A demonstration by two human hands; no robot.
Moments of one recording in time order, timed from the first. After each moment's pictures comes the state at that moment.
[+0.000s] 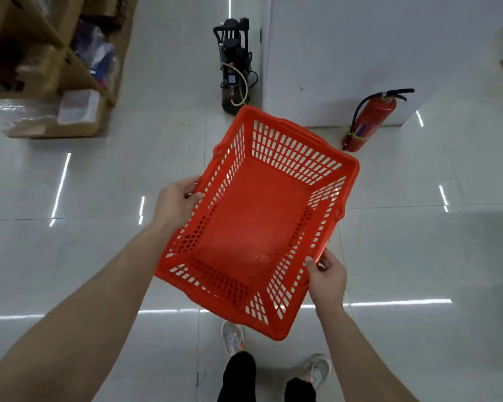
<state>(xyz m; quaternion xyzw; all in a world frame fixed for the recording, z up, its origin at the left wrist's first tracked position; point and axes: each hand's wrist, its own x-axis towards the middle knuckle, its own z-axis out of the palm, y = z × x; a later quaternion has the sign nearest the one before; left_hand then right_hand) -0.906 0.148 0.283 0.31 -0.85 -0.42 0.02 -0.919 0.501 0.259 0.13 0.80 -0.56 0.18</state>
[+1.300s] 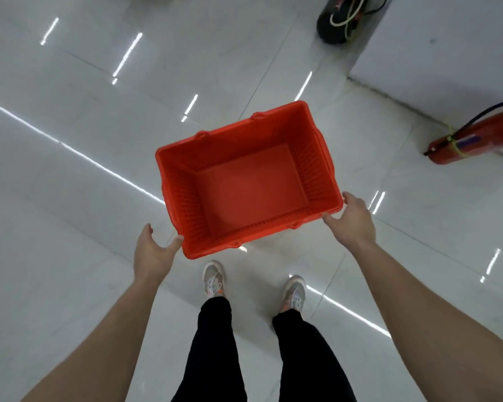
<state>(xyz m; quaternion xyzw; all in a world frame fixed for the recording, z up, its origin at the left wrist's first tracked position) -0.745 0.361 0.103 0.75 -0.55 -0.37 0.00 -1.149 0.509 0.105 -0.27 0.90 -0.12 0.33</state>
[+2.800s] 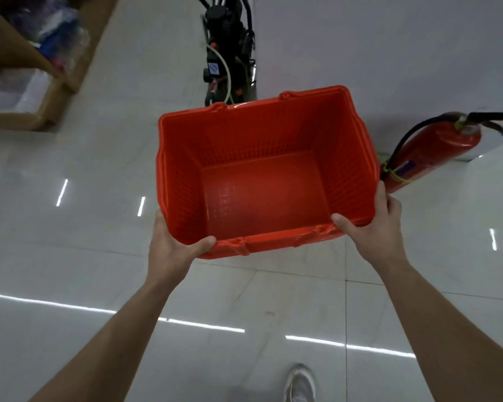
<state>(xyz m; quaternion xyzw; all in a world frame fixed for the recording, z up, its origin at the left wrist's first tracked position) -1.193 0.191 -0.010 0.44 -0.75 -0.47 0.14 -1.449 0.480 -0.021 -0.11 0.91 -0.36 0.18</state>
